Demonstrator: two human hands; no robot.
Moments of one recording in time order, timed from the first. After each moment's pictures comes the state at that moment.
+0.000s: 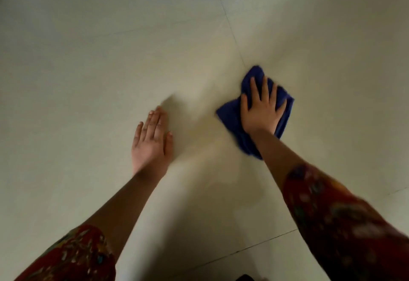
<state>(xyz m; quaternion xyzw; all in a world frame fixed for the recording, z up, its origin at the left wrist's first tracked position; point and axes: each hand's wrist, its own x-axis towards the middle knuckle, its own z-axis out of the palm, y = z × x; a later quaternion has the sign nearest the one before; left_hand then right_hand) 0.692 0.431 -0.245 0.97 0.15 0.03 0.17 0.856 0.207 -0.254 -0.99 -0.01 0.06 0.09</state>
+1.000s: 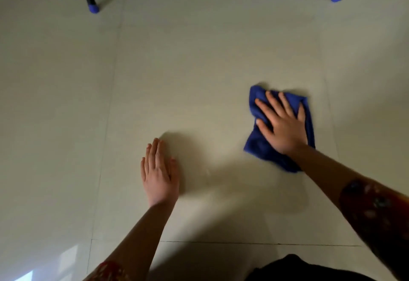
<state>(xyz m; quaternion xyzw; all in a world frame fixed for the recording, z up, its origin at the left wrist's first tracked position) 0.528 0.459 -0.240 0.87 0.43 0.08 0.22 0.795 0.260 -0.259 -0.94 -0.35 0.05 0.03</state>
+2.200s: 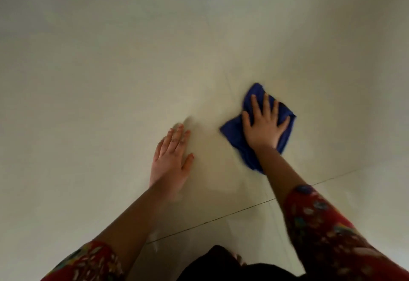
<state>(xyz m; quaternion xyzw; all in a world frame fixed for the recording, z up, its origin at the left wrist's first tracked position) 0.638 0.316 -0.237 0.96 0.09 -0.08 0.25 0.794 0.102 -0.251 -0.99 -0.01 0.09 0.08</state>
